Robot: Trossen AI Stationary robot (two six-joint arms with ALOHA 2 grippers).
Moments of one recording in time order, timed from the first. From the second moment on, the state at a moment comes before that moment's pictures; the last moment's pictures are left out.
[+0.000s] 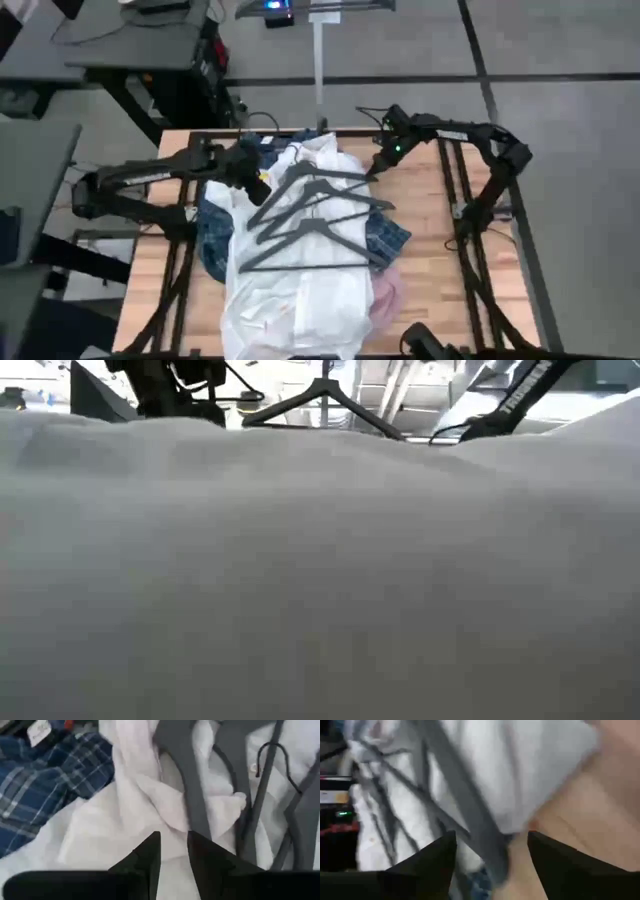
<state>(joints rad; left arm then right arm) 0.35 1.16 0.98 -0.79 -0.14 -0.33 -0.87 1.71 1.02 -0.65 -0.68 0.05</state>
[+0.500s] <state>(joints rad) 0.40 1.16 0.98 -0.77 -0.14 -0.24 -0.74 1.72 1.02 -0.58 -0.81 0.10</state>
